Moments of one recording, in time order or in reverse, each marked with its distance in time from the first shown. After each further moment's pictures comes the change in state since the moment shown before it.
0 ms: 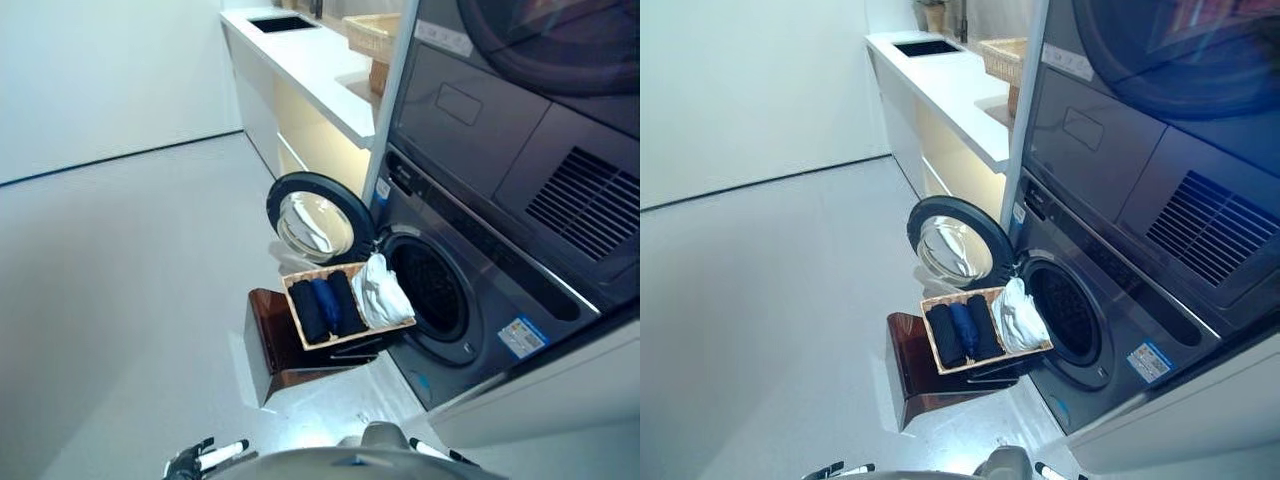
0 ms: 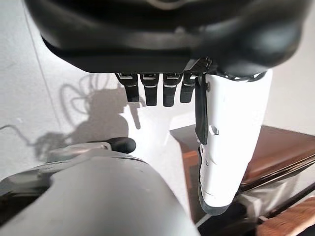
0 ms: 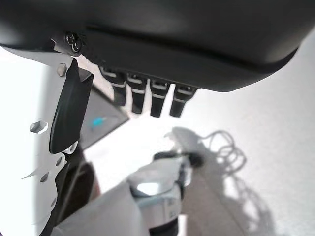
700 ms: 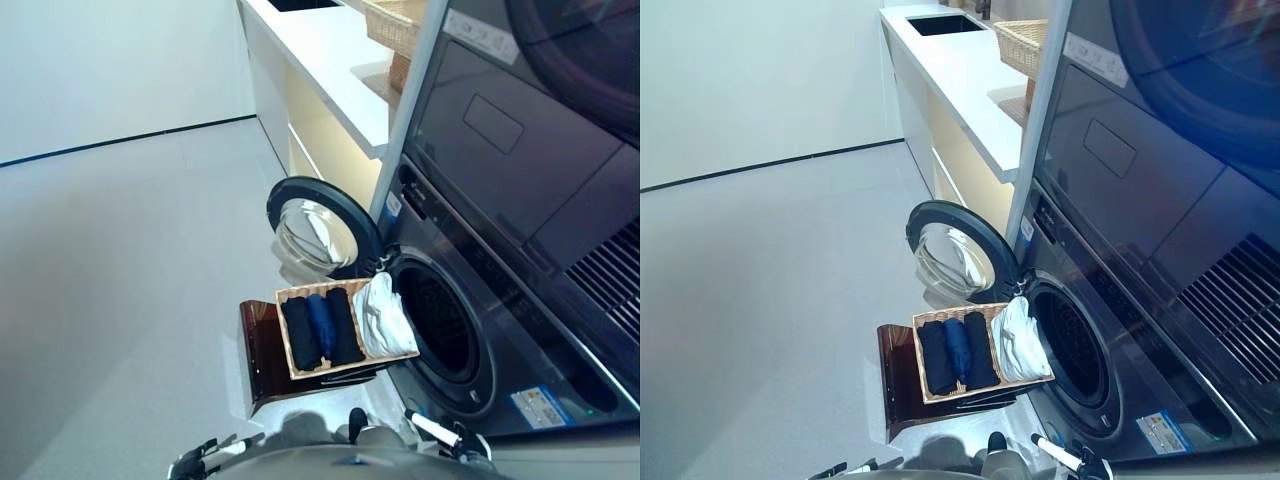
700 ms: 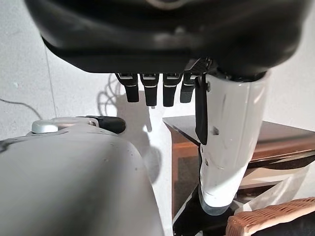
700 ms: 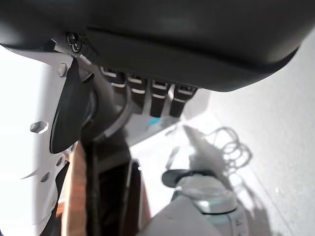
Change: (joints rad) left arm 0.011 -0.018 -0.008 0.008 -0.047 -0.008 0.006; right arm -0.011 -0.010 0.018 -0.088 -0.011 -0.002 -0.002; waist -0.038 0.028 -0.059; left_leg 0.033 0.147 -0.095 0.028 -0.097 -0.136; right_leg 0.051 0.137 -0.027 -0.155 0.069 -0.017
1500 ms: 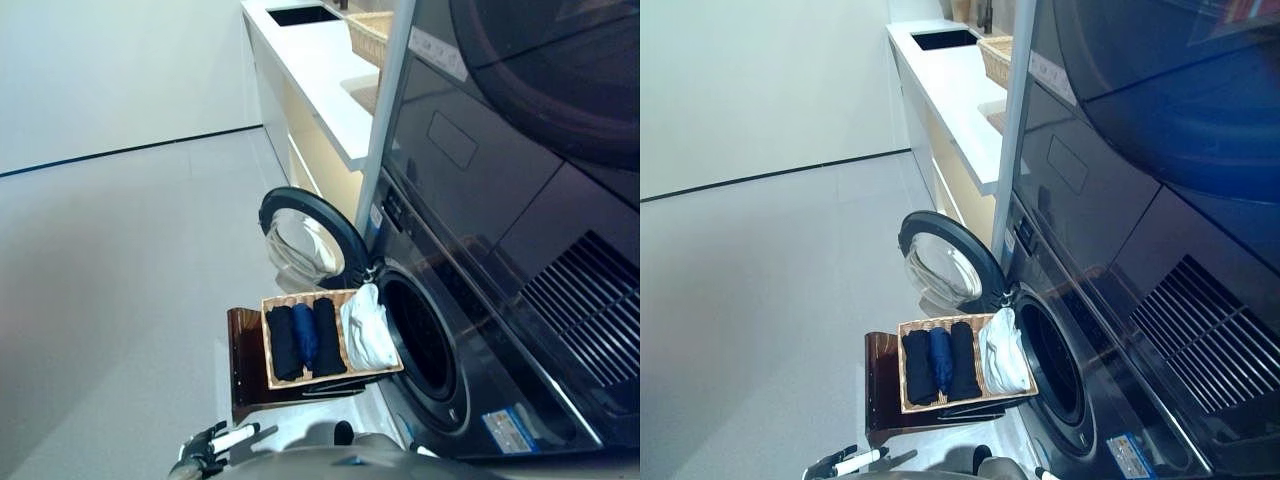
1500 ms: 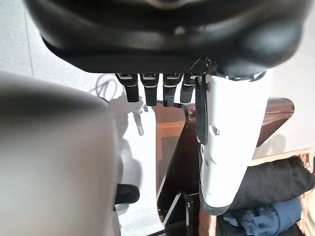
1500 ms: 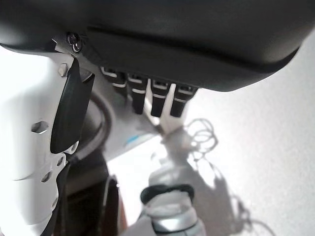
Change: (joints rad) left arm -0.080 -0.023 -0.045 -0.009 -0.009 0.003 0.010; right arm 0.040 0.003 -0.036 0.061 0.012 0.015 -0.002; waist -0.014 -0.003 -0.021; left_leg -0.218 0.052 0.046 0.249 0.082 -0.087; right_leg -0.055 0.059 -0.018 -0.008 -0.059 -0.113
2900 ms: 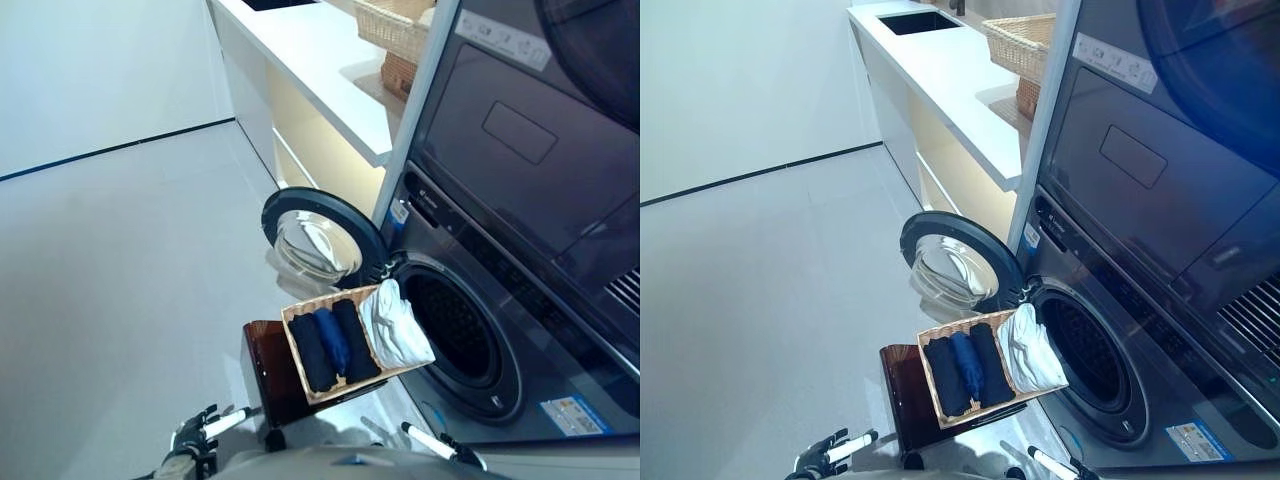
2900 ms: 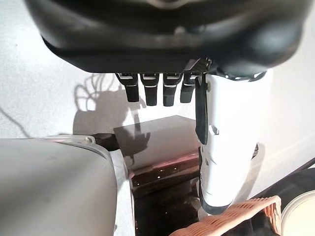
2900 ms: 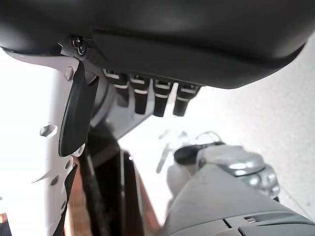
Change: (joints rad) left arm 0.024 0.033 0.004 -0.029 -0.036 -0.036 0.021; right arm -0.060 0.034 0.034 0.003 0.021 -0.016 -0.022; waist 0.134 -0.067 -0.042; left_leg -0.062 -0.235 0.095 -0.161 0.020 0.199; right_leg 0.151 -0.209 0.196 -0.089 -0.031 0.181
